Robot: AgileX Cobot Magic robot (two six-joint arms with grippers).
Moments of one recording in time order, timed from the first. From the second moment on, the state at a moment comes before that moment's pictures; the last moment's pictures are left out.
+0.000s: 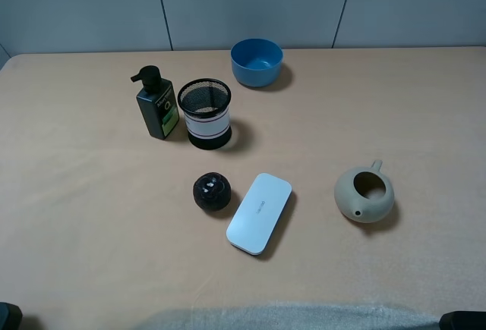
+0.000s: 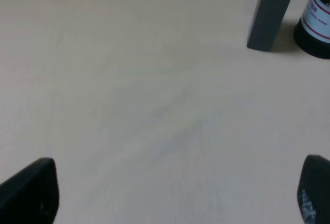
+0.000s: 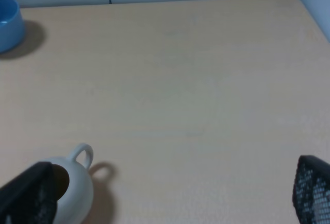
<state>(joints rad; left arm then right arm) -0.03 -0.01 -0.49 0.03 1.06 0.03 0.06 -0.01 -0.49 -0.06 1.03 0.09</state>
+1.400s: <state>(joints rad) -0.03 -0.01 -0.49 0.03 1.06 0.03 0.06 0.12 -0.53 -0.07 1.01 0.08</state>
